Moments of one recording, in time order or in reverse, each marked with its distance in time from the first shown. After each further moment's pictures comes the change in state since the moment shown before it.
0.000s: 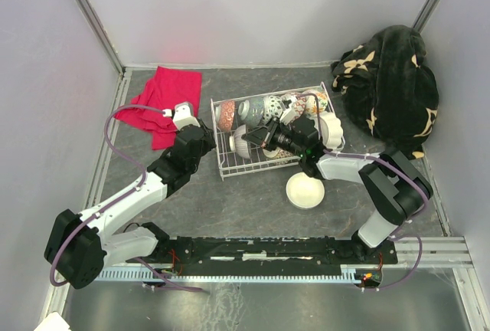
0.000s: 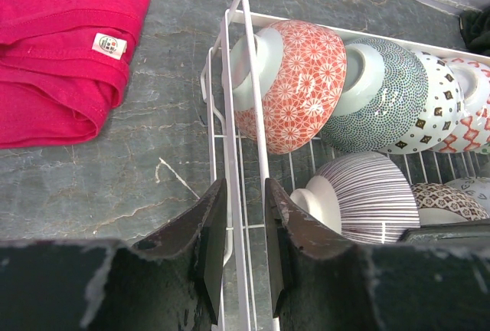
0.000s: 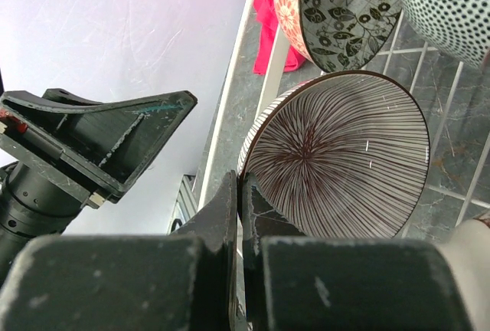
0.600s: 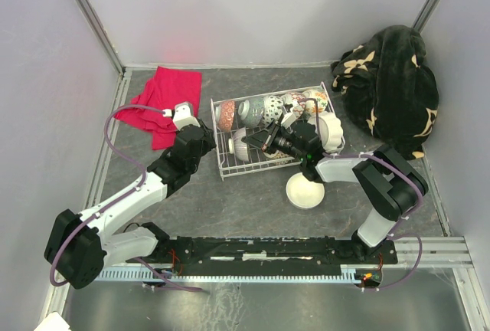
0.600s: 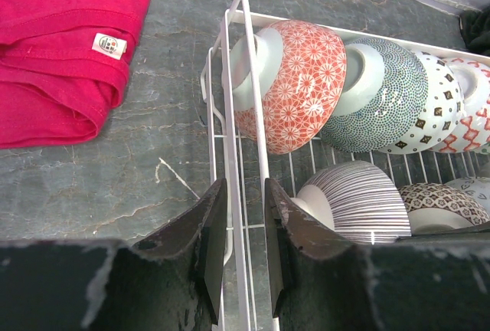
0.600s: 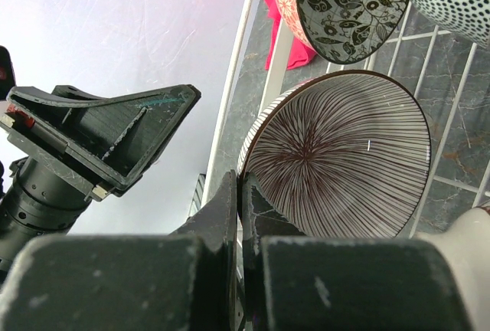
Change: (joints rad) left arm 0.000 0.000 0.000 0.000 0.000 0.000; right arm -0.001 0.046 -0.059 0.146 -0.014 0.078
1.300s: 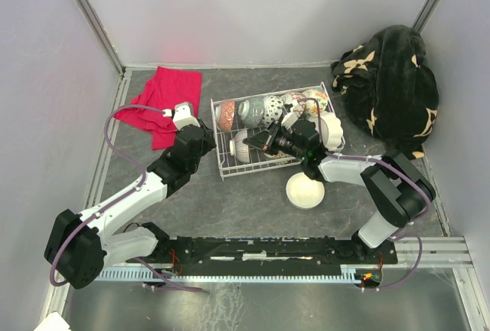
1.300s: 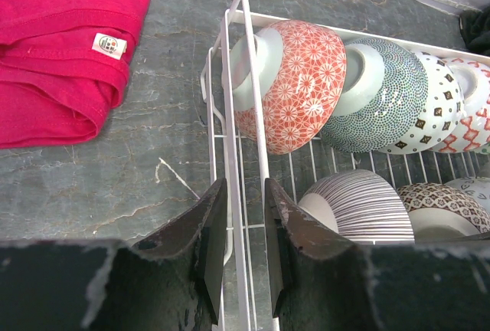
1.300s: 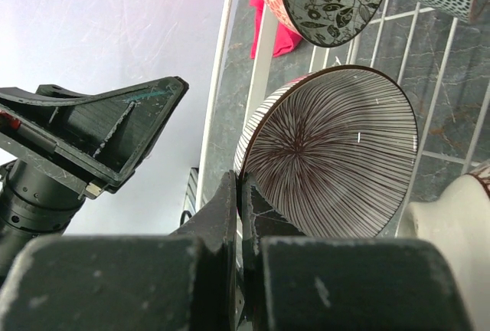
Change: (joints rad) left arm 0.000 0.000 0.000 0.000 0.000 0.000; right arm 0.000 -0.053 0.013 -0.148 0.018 -0.014
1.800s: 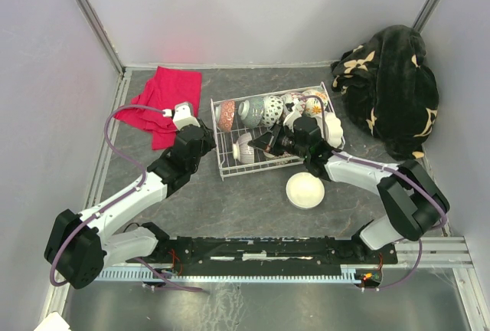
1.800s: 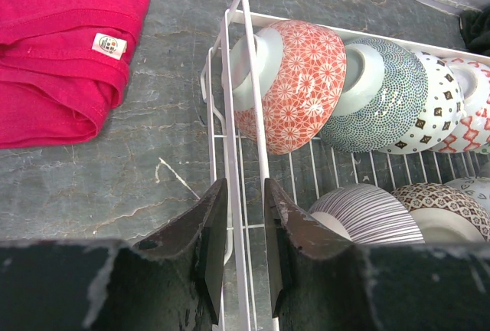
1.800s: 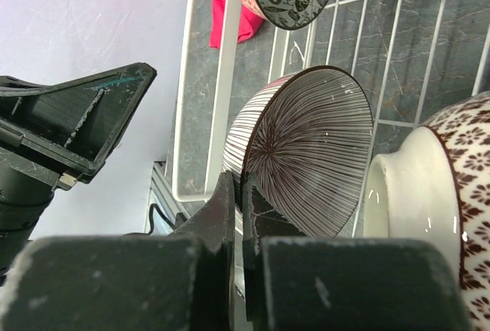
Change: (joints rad) left arm 0.000 0.000 0.000 0.000 0.000 0.000; right arm 0.000 -0.117 0.040 -0.298 0.052 -0.106
